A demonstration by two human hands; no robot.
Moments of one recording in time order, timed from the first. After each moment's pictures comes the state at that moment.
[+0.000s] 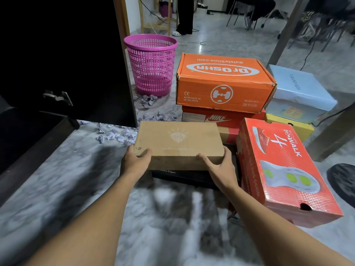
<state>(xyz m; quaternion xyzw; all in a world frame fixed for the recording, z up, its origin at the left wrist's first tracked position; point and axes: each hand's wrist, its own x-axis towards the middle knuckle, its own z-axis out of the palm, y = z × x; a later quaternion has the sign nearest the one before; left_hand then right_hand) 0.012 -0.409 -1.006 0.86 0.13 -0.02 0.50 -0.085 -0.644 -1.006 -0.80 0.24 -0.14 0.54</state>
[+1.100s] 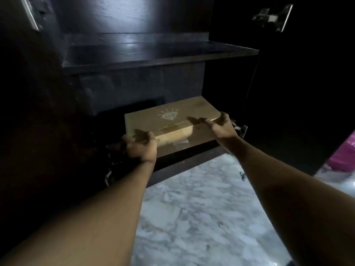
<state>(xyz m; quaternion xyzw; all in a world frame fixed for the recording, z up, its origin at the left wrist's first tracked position) -0.037 -0.058 -0.881 0.61 0.56 0.41 0.37 0.123 -0.199 -0.857 -0.72 -0.21 0.11 0.65</state>
